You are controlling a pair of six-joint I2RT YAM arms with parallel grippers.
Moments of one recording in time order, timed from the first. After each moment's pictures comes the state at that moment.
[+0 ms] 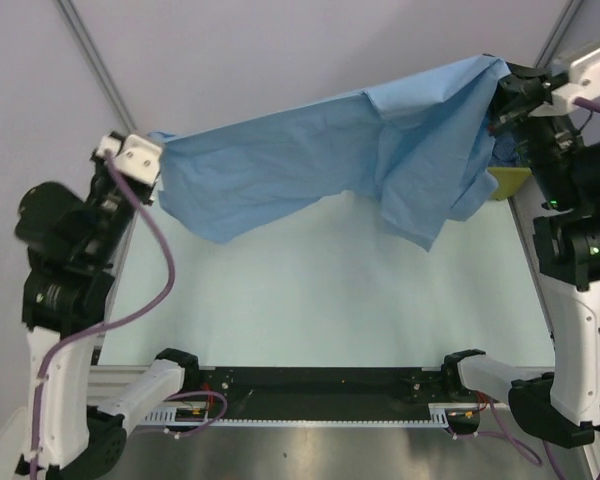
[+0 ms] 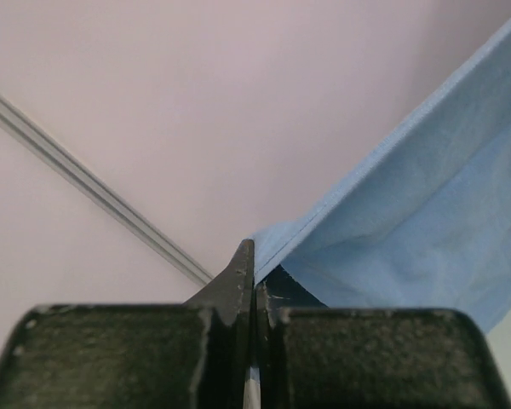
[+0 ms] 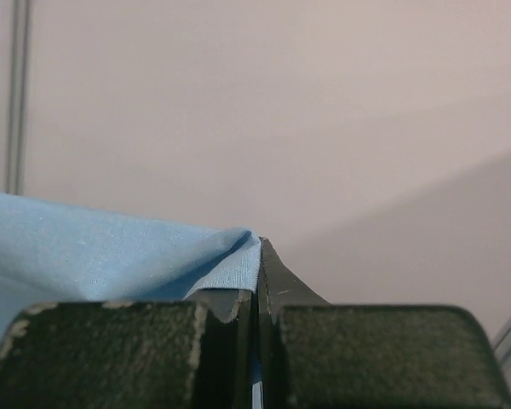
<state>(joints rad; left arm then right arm) -0.26 0.92 1.59 -0.54 0.03 0.57 0.21 1.14 1.86 -0.21 -0.26 -0.23</state>
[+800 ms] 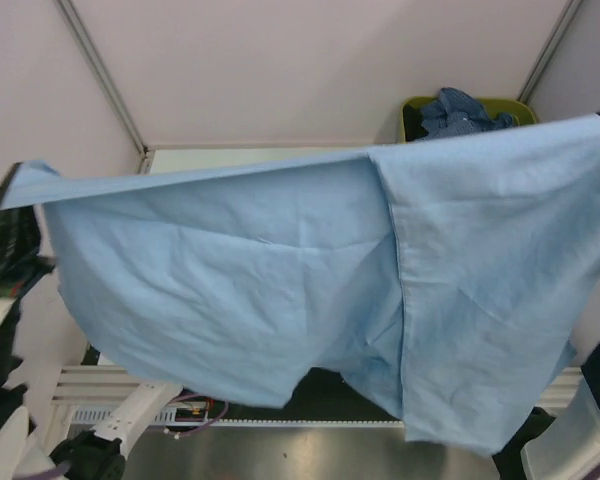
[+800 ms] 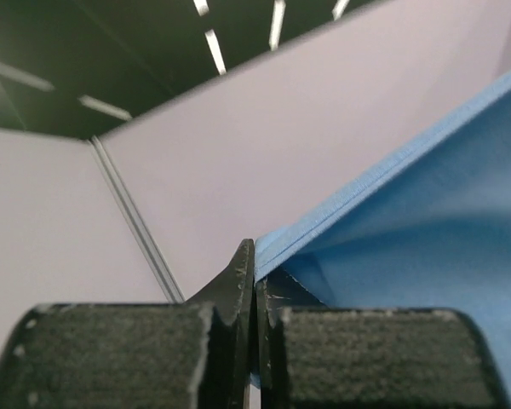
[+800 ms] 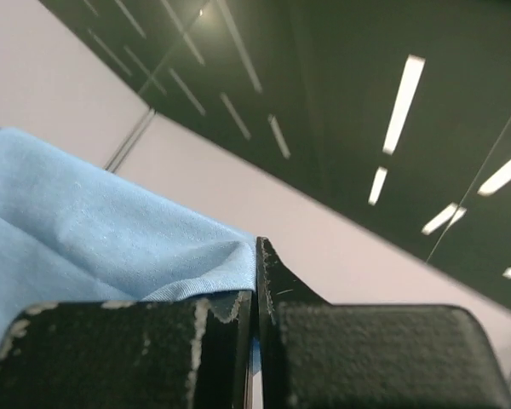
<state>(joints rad) -0.26 0.75 1.97 -0.50 0.13 0.48 -0.13 1.00 2.24 -0.06 -0.68 0.08</state>
